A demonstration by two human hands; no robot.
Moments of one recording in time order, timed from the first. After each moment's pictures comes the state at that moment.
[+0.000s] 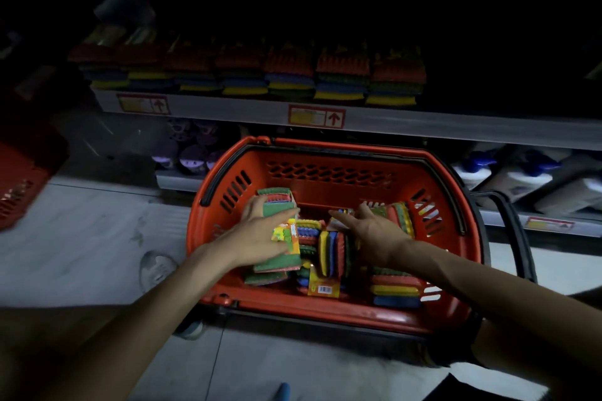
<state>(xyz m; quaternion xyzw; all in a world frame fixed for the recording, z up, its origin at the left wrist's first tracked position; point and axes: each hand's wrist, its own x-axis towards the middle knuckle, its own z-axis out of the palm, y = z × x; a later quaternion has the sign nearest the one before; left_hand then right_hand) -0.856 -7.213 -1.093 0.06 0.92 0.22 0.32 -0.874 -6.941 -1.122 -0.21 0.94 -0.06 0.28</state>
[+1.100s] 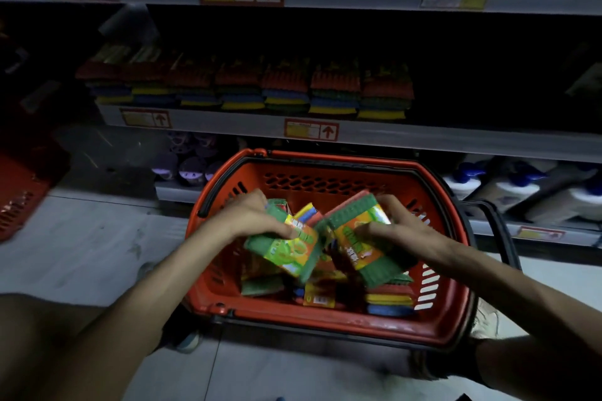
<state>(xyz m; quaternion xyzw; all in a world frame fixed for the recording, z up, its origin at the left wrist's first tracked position) -0.890 -7.199 -1.036 -0.10 0.93 0.21 0.30 -0.857 -6.908 -1.042 0.05 0.79 -0.54 0.30</state>
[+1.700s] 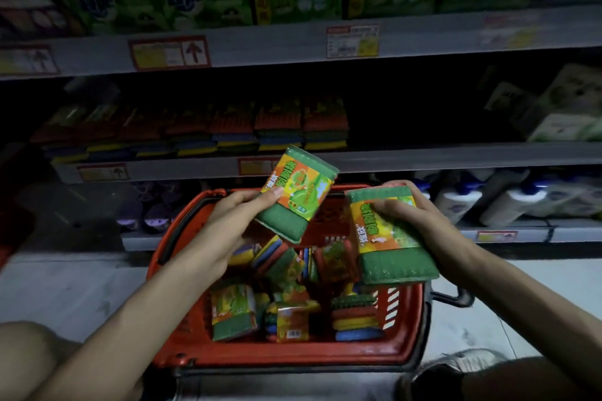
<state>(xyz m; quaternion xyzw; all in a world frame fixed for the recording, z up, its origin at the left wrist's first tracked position) -0.879 -7.128 -0.976 -0.15 0.73 0.64 0.17 -0.833 -6.843 -0.964 0.09 0.67 -0.72 0.15</state>
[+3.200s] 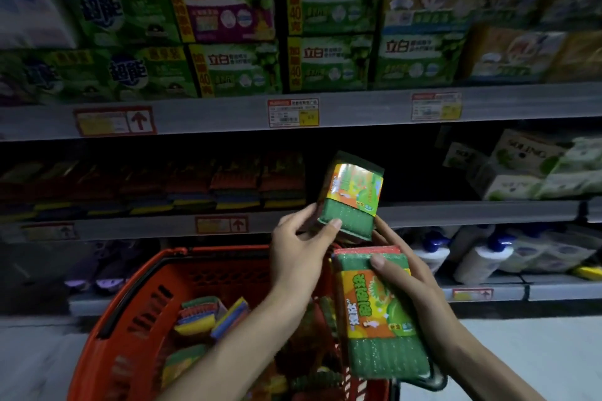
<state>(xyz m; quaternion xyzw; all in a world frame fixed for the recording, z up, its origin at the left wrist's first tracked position) -0.901 -6.955 -0.972 -0.04 0.72 0.69 -0.01 -0.833 -6.795 -0.972 0.01 0.60 -0.80 0.04</state>
